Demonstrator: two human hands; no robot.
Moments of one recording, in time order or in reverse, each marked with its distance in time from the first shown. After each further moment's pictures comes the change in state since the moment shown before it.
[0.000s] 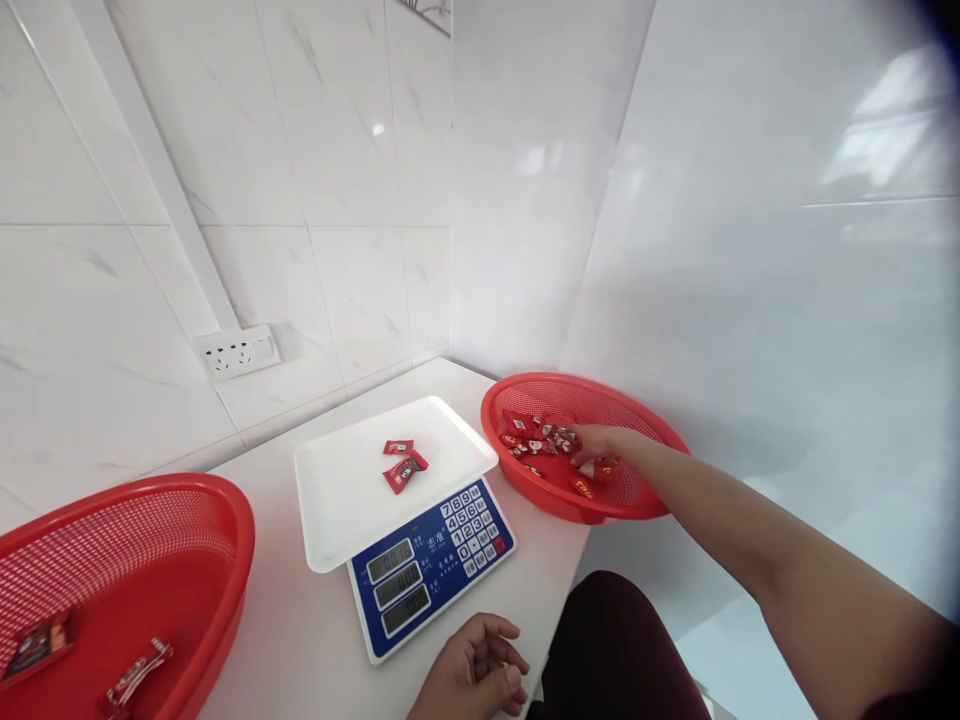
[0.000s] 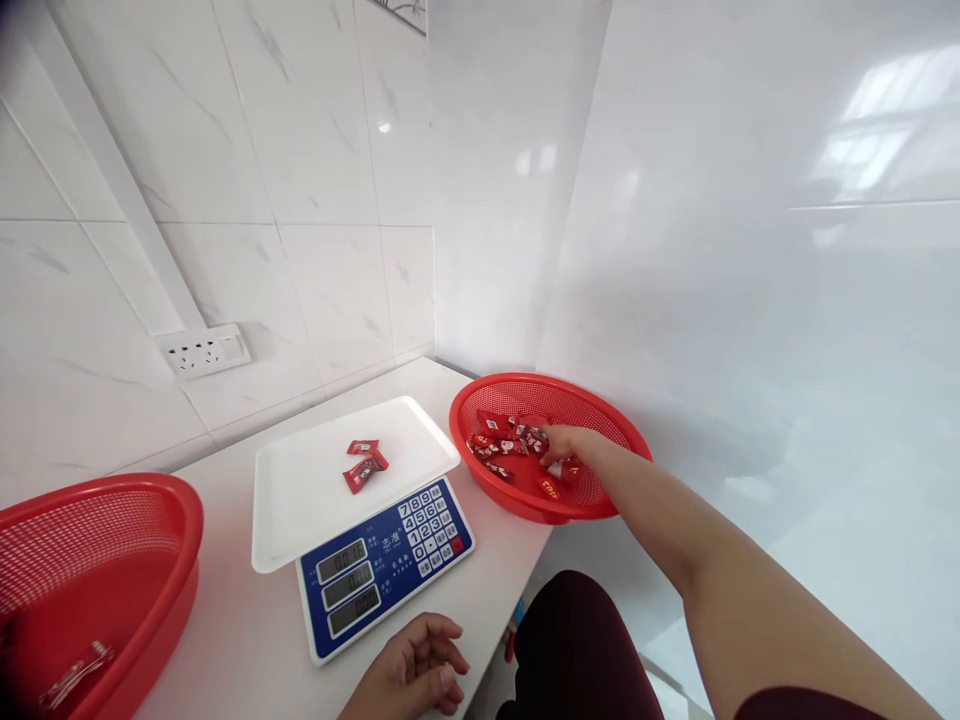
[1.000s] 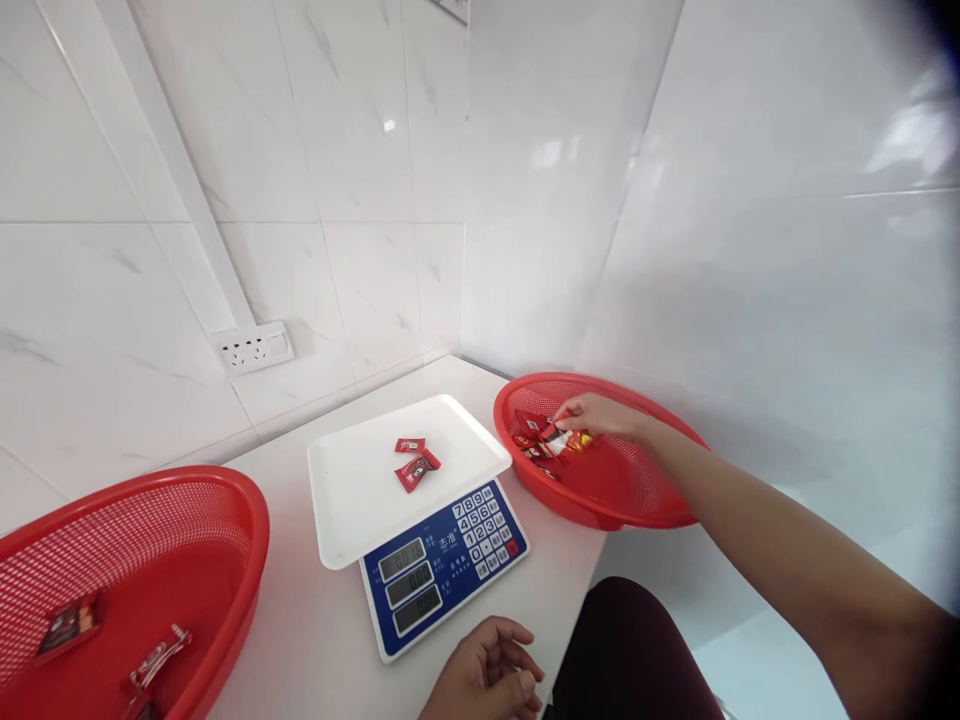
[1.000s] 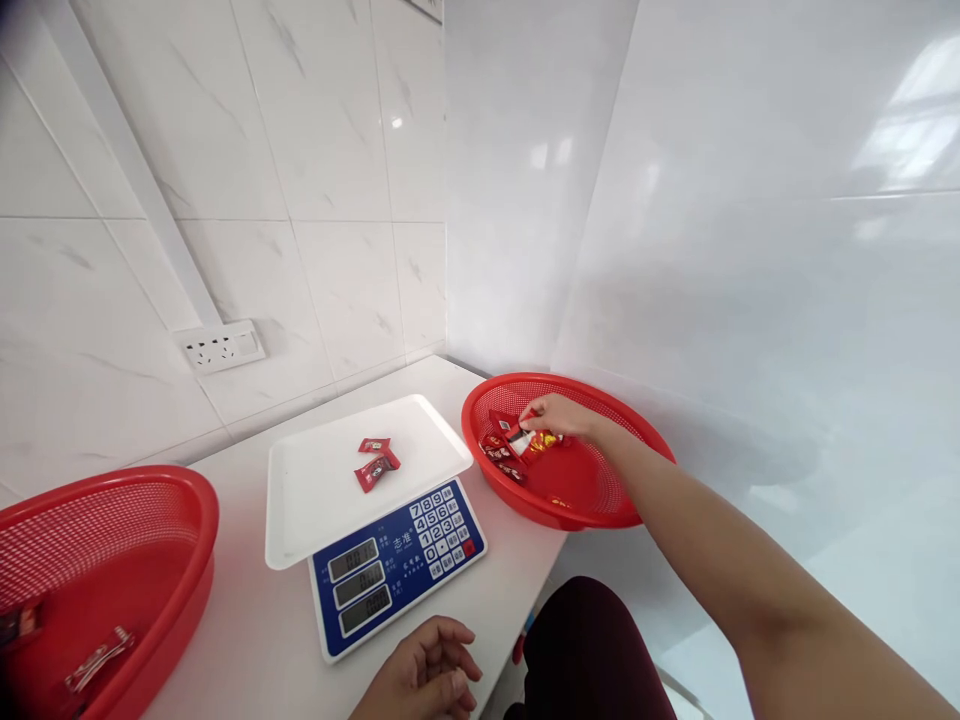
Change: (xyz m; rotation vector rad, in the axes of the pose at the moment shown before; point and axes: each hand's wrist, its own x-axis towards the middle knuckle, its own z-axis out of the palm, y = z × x) left_hand 0.000 -0.001 -0.002 -0.028 -0.022 0.000; right_hand -0.022 -0.060 -0.026 0.392 -0.097 -0.148
